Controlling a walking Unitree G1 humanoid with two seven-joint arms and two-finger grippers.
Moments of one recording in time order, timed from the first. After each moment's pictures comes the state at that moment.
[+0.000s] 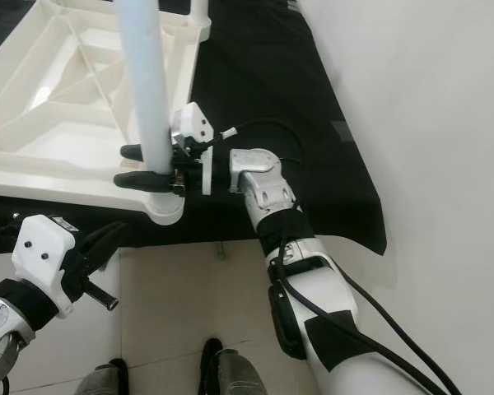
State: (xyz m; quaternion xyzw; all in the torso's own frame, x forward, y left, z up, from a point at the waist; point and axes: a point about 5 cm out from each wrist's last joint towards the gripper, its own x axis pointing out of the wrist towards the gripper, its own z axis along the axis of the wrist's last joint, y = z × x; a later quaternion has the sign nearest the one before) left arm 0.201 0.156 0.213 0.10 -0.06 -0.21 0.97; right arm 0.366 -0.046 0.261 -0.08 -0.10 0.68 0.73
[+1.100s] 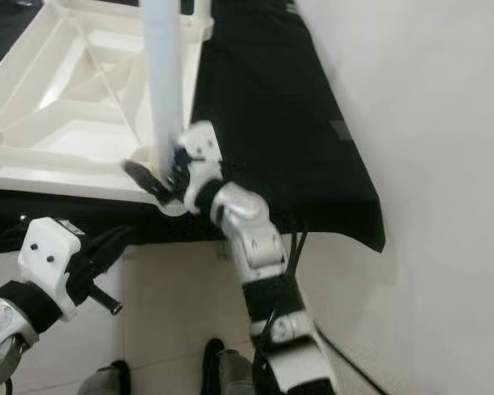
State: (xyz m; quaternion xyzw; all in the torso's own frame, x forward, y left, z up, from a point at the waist) left arm 0.201 0.151 0.212 0.10 -0.06 -0.22 0.97; right arm 0.338 -0.030 0.259 -0.01 -0.12 0.52 0.85
